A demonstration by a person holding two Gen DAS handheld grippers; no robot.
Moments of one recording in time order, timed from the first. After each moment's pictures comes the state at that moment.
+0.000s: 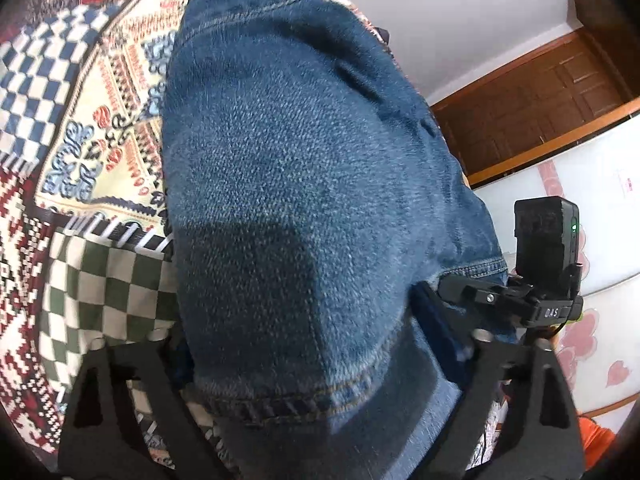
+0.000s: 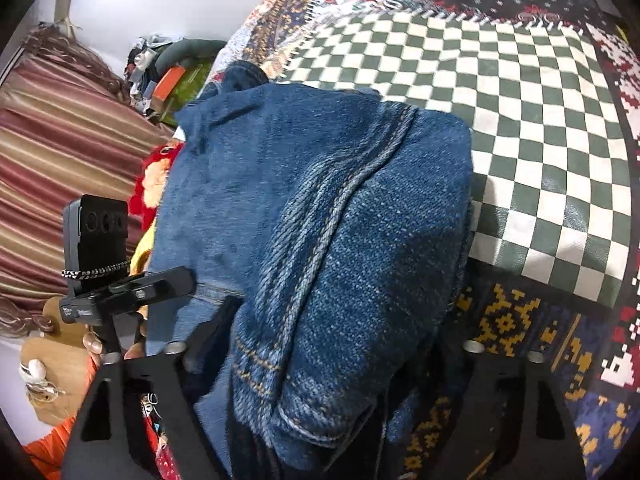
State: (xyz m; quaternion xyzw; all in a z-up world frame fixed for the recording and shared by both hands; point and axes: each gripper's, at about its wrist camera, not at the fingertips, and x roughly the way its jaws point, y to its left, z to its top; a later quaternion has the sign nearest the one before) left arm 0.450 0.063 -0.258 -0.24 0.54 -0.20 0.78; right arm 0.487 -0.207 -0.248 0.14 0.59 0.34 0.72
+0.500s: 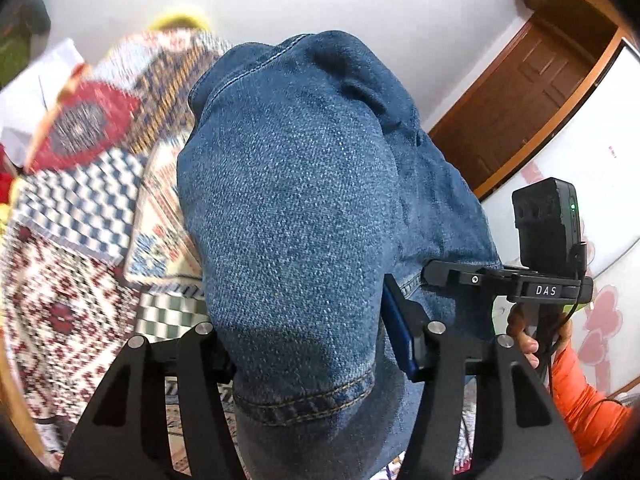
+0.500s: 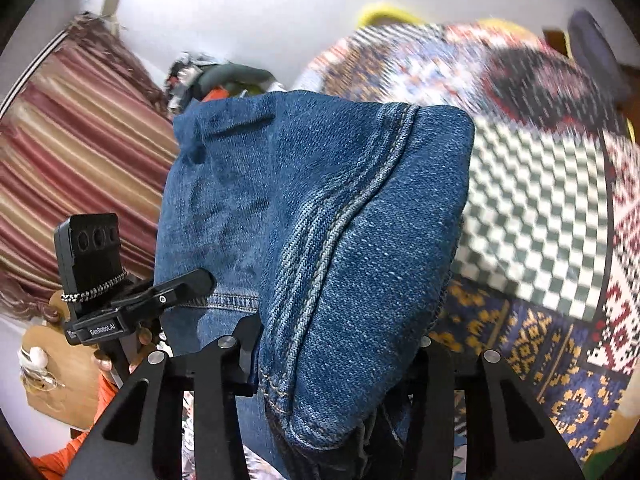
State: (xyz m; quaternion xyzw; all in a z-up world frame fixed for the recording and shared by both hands) left arm 0.397 0.081 -0.121 -0.18 0.43 -0.19 0.86; right arm 0.452 -0.170 -0.120 0.13 0.51 0.37 0.76
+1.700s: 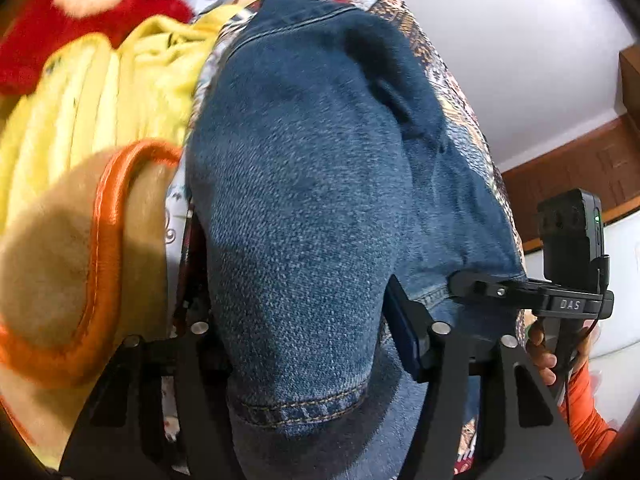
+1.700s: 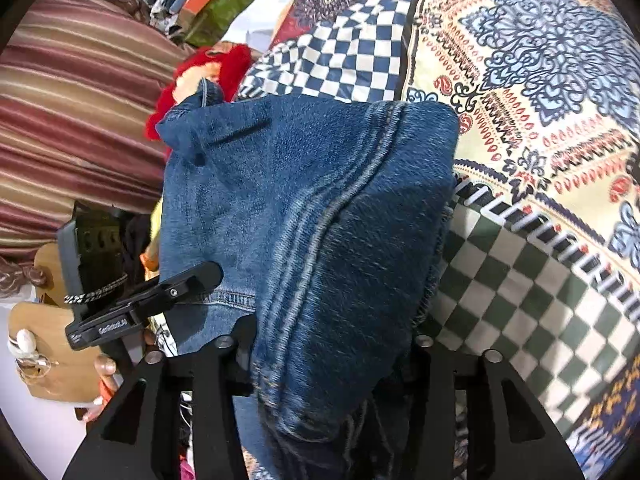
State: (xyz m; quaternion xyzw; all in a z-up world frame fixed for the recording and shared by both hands) left arm 0.308 0.306 -0.268 -0.32 0.51 -0.06 0.80; right arm 0.439 0.080 -0.256 0.05 0.65 0.39 0.66
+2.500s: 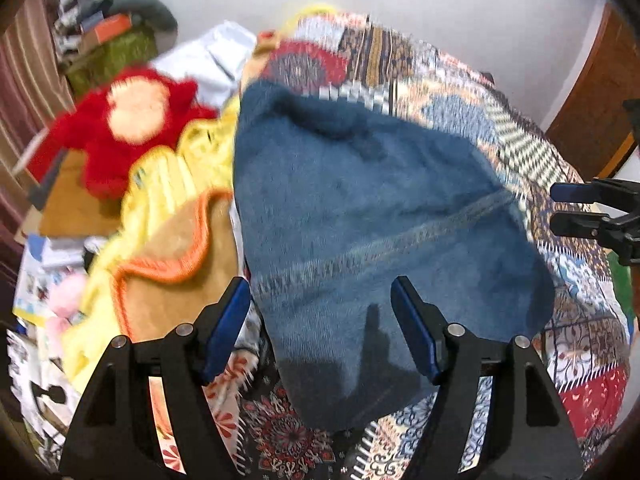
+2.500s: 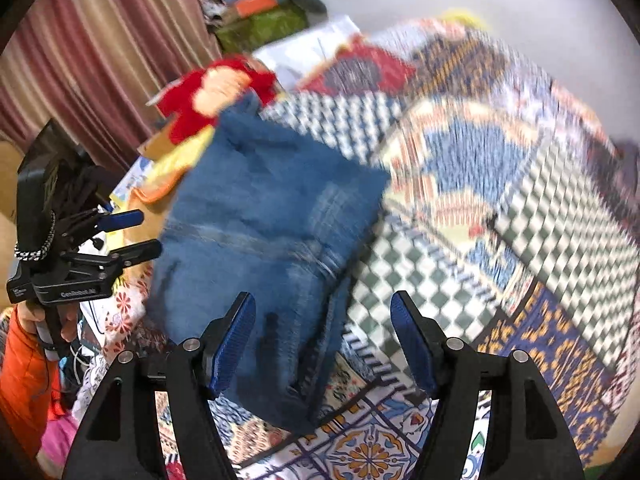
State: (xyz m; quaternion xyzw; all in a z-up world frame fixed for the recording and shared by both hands) left arm 0.236 0.242 -0.186 -0.07 0.46 0.05 0.88; right arm 0.352 0.012 -0.150 -0.13 0.48 0.38 0.78
